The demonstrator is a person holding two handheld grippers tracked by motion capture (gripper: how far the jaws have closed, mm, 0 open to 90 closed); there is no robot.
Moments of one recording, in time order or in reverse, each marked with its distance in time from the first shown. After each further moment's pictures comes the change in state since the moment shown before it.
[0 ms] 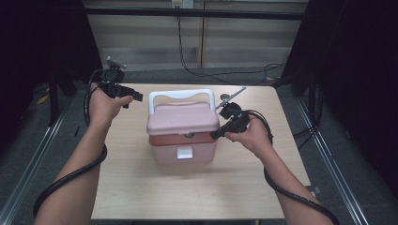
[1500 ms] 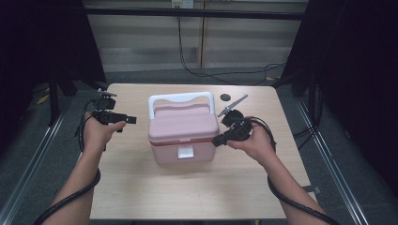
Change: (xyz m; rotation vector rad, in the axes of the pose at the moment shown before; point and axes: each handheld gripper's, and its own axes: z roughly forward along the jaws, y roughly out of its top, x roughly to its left) left arm 0.040 -0.074 0.036 0.004 -0.019 -0.066; right arm 0.009 -0.019 0.002 0.009 -0.024 -0.025
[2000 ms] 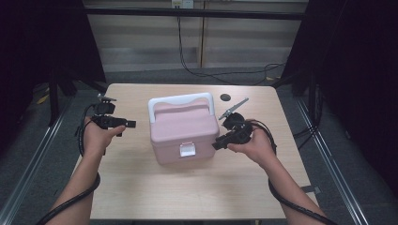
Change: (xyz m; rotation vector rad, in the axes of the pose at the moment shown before) left arm 0.005 -0.012 0.006 0.009 0.005 0.000; right arm -0.002 -0.008 0.006 0.009 -0.010 0.006
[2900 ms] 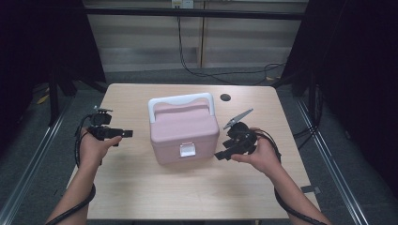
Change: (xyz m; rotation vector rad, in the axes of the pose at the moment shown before) left arm 0.015 -0.032 0.006 0.003 -0.002 0.017; right arm -0.002 -0.030 0.009 -0.011 -0.020 -0.018
